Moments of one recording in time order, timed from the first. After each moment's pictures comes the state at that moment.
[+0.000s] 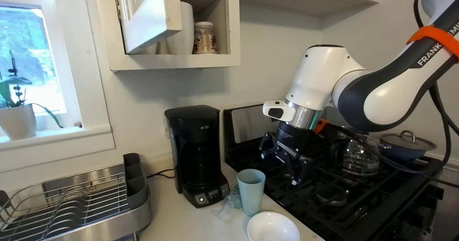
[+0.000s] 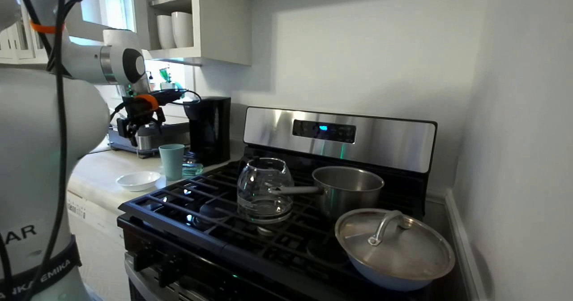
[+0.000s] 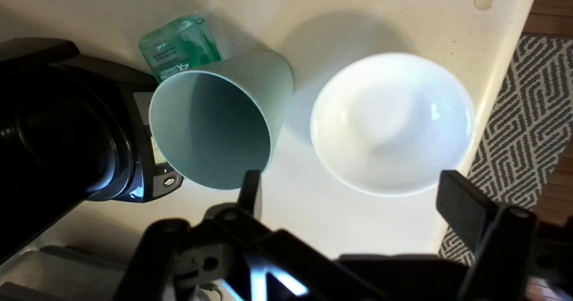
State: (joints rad) arm 0.61 -0.13 0.11 -2.56 -0.10 2.74 -0.84
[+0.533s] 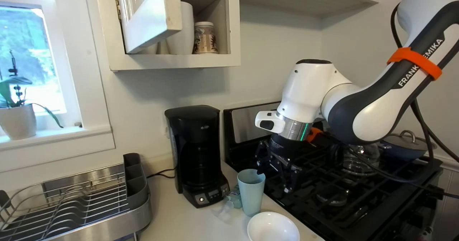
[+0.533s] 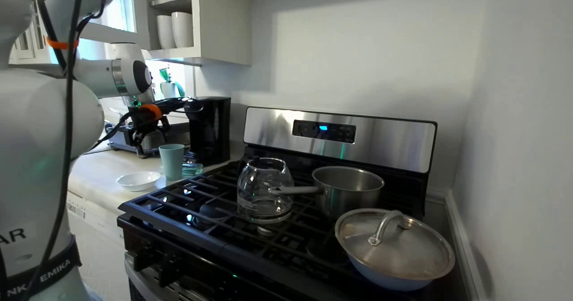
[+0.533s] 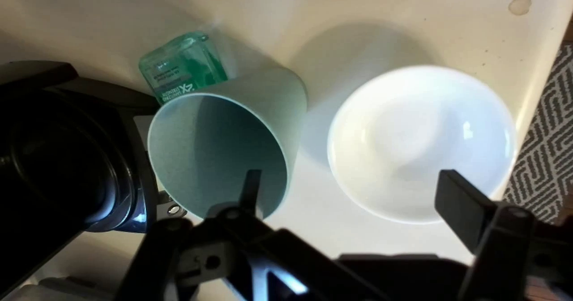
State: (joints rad) arm 0.45 -0.02 0.25 -2.51 -0.24 2.78 -0.70
